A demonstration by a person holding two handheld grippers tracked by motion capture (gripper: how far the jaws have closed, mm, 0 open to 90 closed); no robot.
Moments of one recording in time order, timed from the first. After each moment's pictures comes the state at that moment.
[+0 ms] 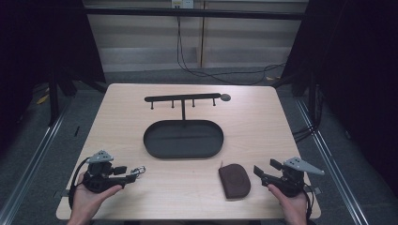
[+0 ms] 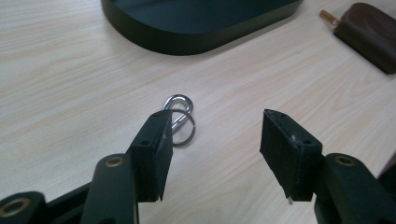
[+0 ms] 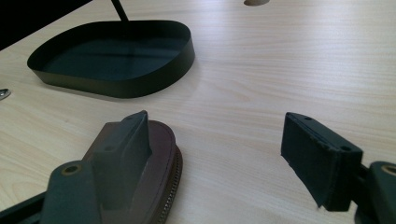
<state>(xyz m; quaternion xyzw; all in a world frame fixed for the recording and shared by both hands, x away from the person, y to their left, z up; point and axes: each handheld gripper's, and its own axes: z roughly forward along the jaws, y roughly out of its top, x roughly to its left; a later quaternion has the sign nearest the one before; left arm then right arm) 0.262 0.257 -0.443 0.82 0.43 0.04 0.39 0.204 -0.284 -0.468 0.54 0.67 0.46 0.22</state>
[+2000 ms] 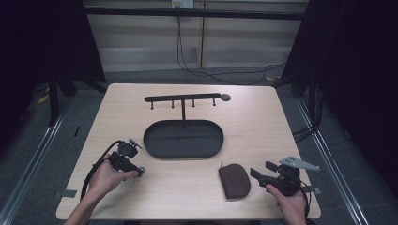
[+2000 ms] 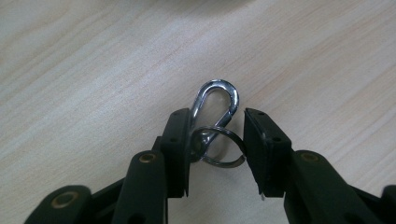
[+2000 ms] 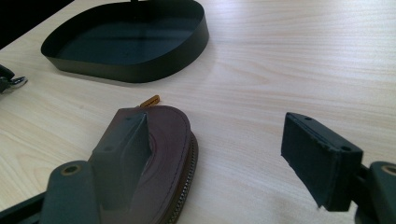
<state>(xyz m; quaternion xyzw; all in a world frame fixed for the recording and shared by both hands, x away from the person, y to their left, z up) 0.327 0.204 -0.462 0.90 0.42 0.00 0.15 0.210 -0.280 -0.472 0.54 0.69 0.45 0.17</state>
